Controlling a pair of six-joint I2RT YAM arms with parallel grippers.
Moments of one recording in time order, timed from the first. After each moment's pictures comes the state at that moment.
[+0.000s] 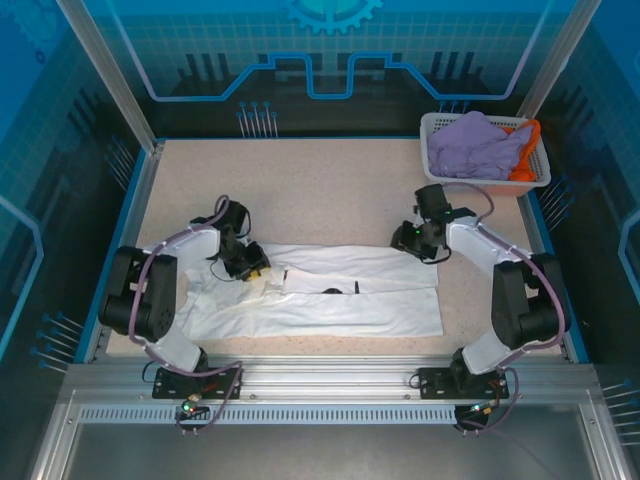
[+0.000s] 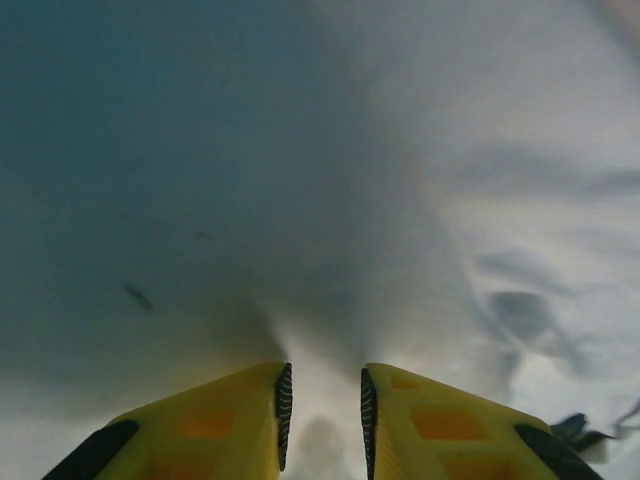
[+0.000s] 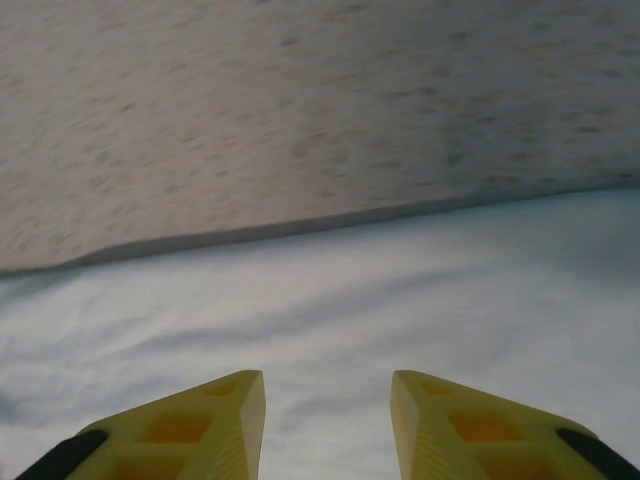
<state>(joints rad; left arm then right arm) -0.17 1.65 0.89 -0.64 0.36 -0.69 0.18 1.59 0.99 -0.61 -0.20 0.60</state>
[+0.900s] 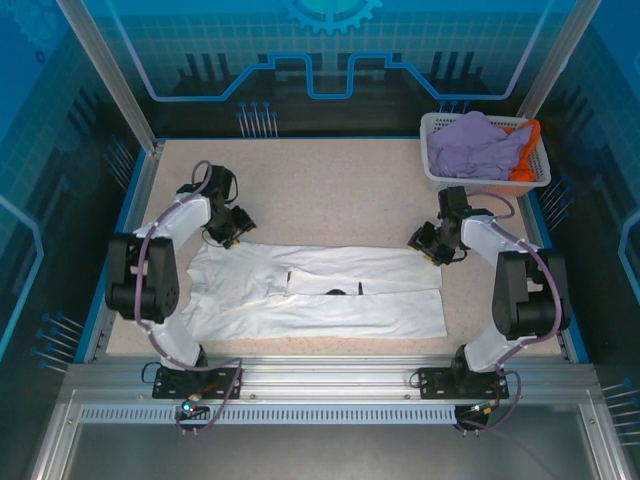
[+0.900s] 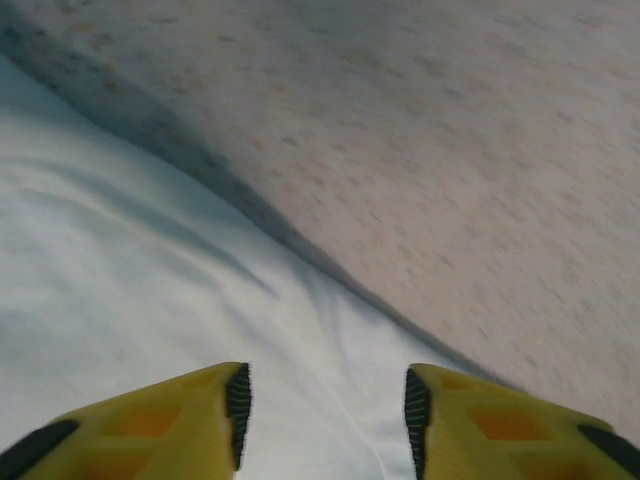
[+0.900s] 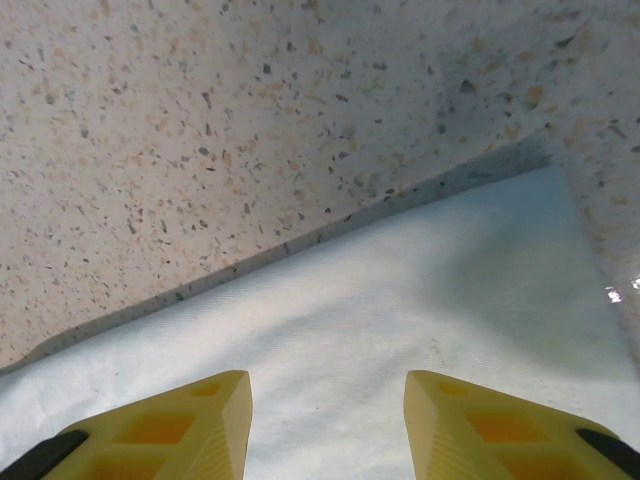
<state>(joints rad) -0.04 1.79 1.22 -0.77 0.17 -0.80 0.05 1.63 0.97 -0.63 -0.24 0.67</state>
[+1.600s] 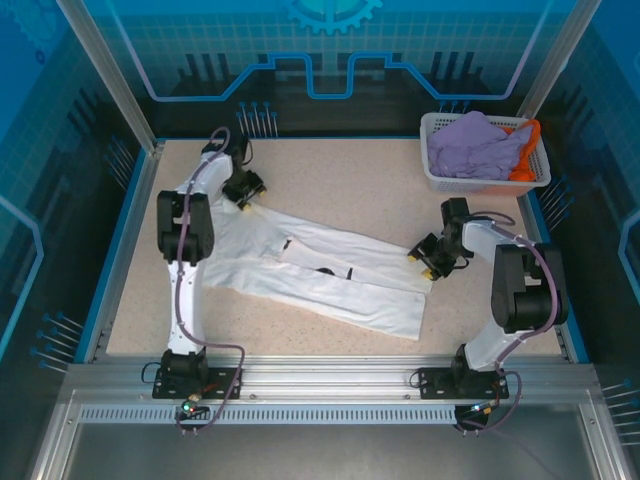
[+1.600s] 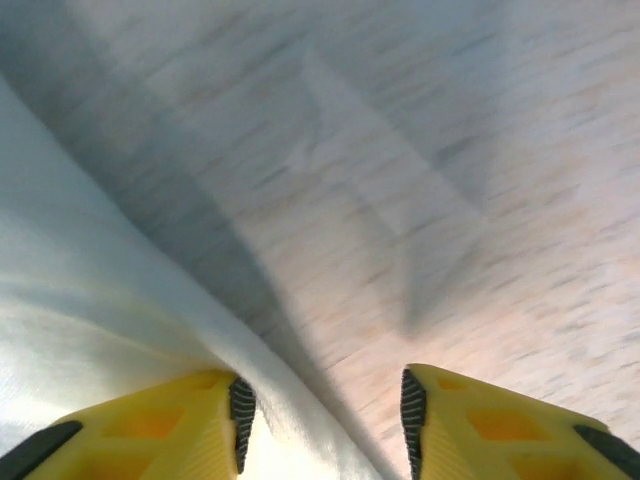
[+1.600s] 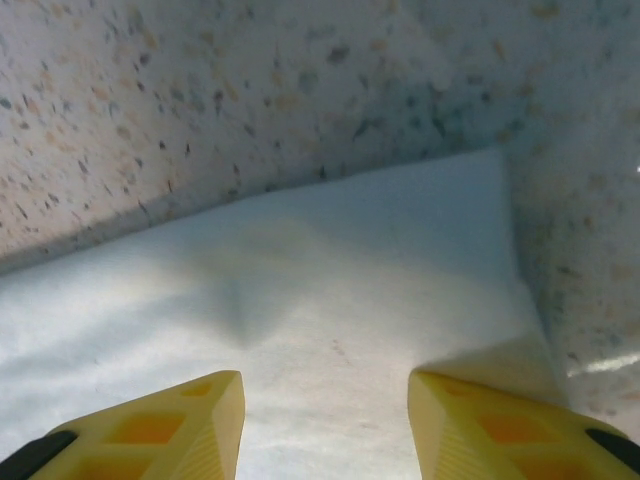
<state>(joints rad) -0.05 2.47 2.17 -0.99 0.14 -0.80 0.01 1.65 0.90 -0.66 -0.34 0.82</state>
